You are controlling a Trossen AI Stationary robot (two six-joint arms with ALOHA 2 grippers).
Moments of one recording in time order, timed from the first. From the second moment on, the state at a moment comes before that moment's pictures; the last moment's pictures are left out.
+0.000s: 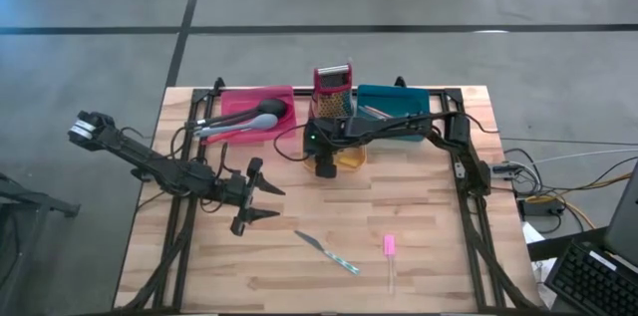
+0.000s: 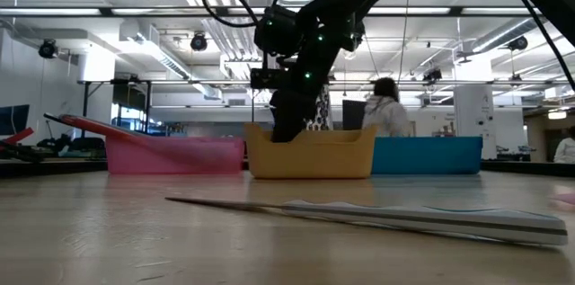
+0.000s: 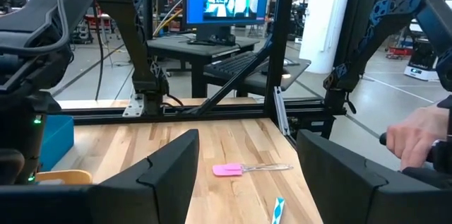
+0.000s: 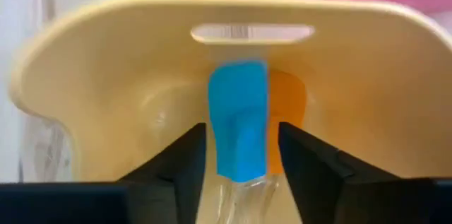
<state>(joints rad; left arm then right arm) -0.40 0.93 0.47 0.52 -0.20 -0.07 -0.20 2.12 1.56 -0.52 0.05 -0.19</state>
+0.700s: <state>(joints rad) -0.40 0.93 0.47 0.52 -0.20 -0.06 -0.16 2.12 1.91 -1.05 0.05 -0.06</state>
